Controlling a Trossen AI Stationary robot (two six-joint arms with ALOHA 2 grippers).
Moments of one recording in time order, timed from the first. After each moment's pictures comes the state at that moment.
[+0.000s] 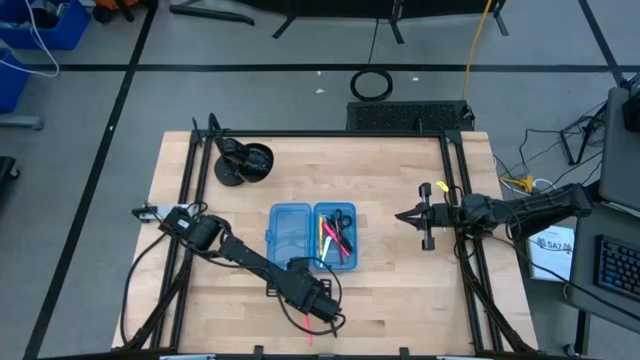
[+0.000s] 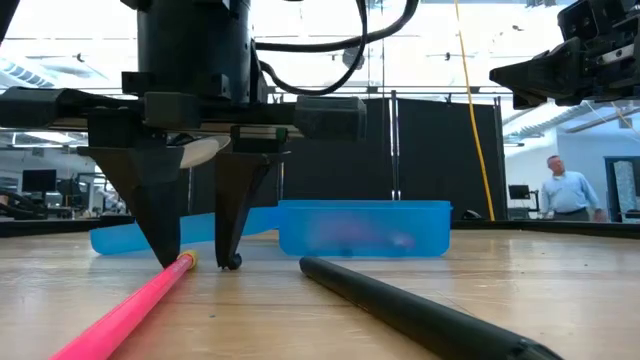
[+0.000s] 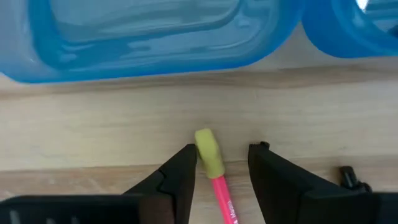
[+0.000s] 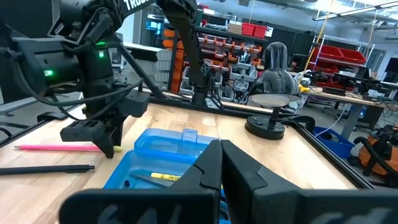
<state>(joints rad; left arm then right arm) -0.48 2.34 1.85 -1.17 -0.15 -2.01 0.14 0.33 0.02 0.35 0.13 -0.17</state>
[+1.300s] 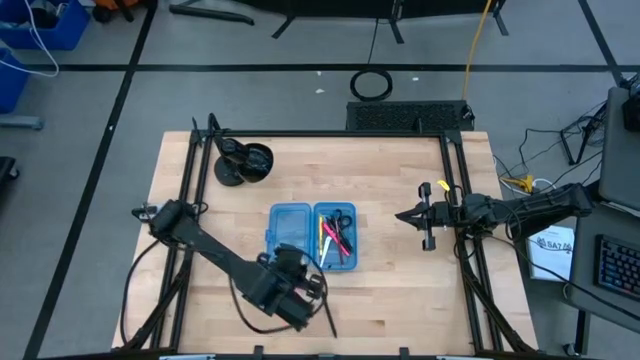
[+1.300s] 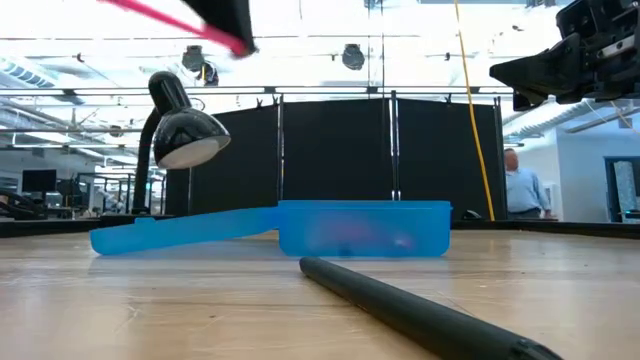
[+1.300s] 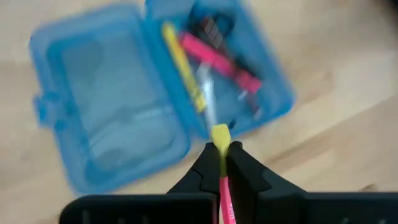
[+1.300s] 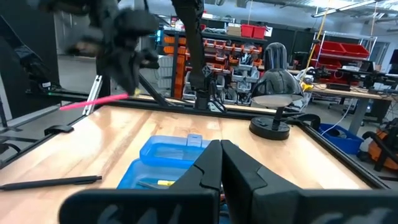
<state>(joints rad) -0.56 2.02 1.84 -1.28 -0.60 -1.76 0.14 0.33 0.02 0.37 0.13 -0.11</state>
